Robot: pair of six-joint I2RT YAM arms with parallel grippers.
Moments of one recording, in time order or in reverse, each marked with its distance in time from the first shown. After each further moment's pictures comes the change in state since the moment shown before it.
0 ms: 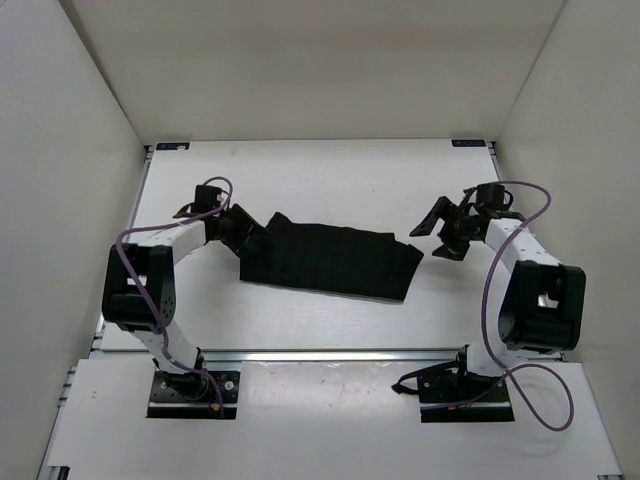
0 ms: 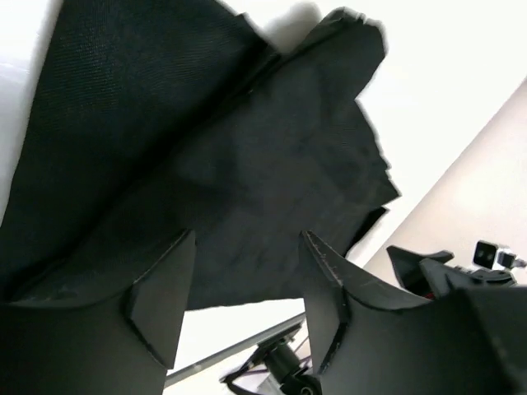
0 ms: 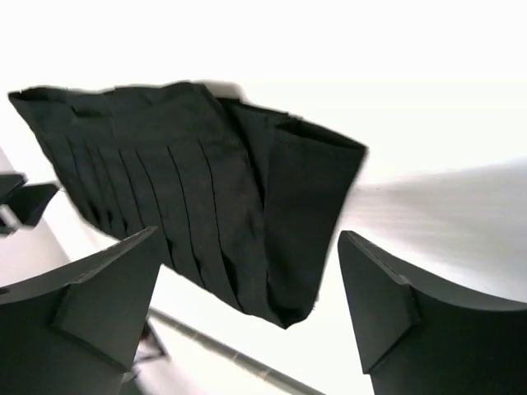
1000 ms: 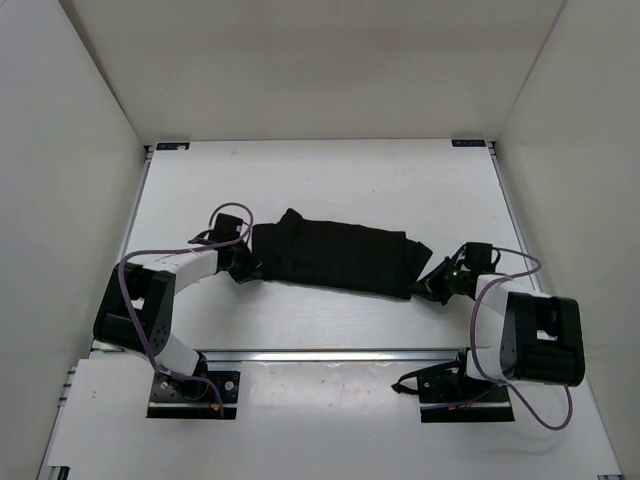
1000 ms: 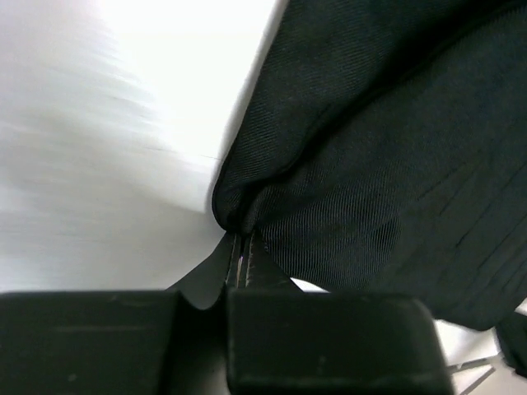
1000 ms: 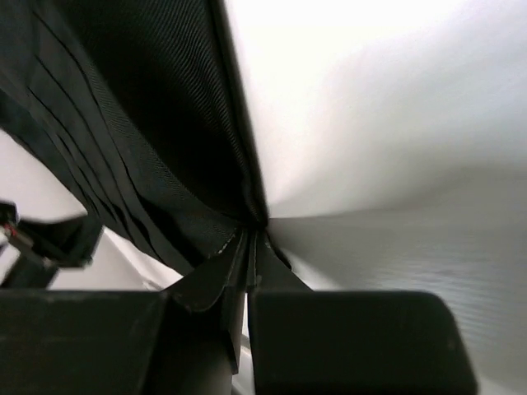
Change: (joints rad) left arm -0.140 -0.175 -0.252 -0.013 -0.320 0.138; right arm 0.028 -0.229 -0.565 0.356 -0.013 0.361
